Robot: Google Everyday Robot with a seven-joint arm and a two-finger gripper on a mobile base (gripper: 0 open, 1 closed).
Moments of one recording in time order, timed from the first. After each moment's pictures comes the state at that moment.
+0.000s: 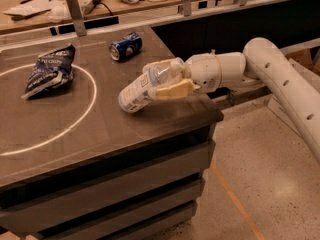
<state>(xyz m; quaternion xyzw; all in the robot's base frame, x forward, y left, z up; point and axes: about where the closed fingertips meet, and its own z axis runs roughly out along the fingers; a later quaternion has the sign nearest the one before) 0.546 0.008 0.923 -0.57 0.44 0.52 0.46</state>
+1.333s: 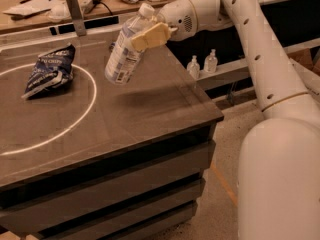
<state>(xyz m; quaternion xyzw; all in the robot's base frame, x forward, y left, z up) 0.608 0.055 0.996 -0.60 0.51 0.53 0.33</state>
